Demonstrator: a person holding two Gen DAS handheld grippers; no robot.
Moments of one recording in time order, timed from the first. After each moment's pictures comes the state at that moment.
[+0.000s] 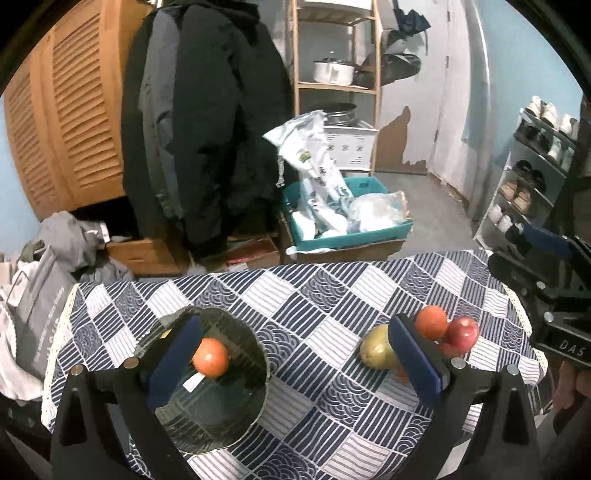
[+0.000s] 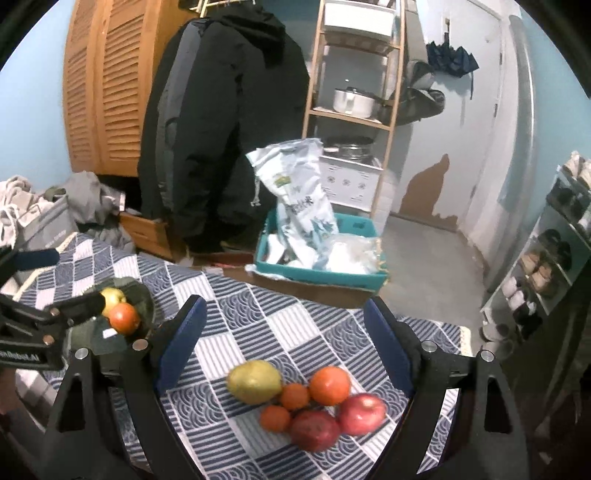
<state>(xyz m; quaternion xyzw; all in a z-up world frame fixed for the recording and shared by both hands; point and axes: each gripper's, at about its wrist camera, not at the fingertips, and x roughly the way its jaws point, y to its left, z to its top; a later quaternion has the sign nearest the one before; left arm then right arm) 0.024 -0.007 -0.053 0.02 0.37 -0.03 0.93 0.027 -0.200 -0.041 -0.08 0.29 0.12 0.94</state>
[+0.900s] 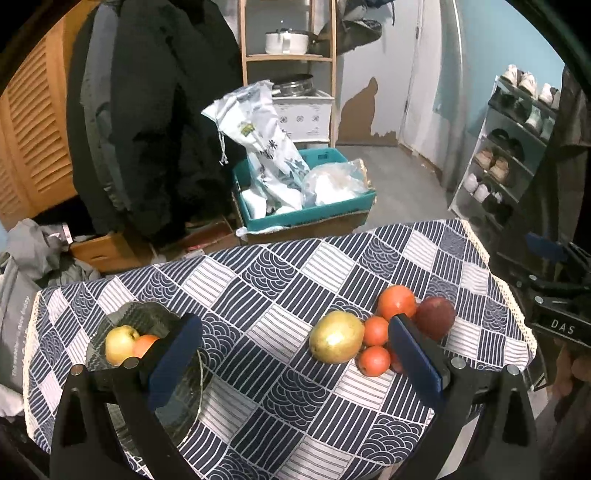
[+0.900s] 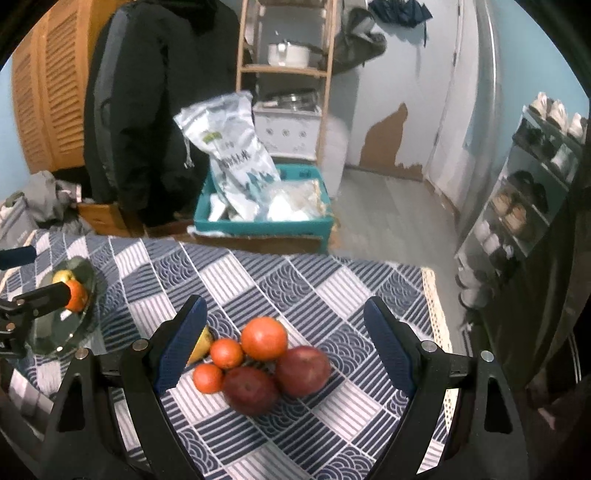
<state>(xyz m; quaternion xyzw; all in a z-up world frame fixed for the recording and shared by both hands) 0.050 -0.073 -0.090 0.03 0.41 -0.09 0.91 0.039 -0.289 -0.083 -0.04 0.37 0.05 0.93</state>
